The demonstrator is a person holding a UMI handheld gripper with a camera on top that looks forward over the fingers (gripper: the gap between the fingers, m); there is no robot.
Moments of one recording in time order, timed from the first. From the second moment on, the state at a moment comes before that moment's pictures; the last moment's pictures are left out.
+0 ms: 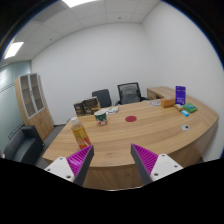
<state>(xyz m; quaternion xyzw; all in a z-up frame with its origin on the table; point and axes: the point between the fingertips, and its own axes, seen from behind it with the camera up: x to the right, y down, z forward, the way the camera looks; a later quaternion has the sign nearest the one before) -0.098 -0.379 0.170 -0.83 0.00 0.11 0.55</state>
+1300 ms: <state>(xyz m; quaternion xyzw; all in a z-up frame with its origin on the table) -0.329 -0.119 0.058 -0.83 -0.01 0.00 0.56</state>
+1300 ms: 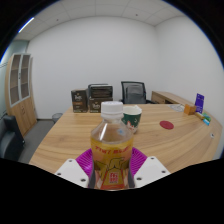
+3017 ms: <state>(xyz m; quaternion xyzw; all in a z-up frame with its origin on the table) -0.035 0.135 0.121 -0.77 -0.07 0.02 0.63</state>
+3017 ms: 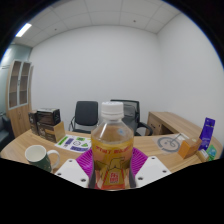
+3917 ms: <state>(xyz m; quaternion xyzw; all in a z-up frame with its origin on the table) -0.064 -0.007 0.133 -0.84 0.00 0.10 0.53</state>
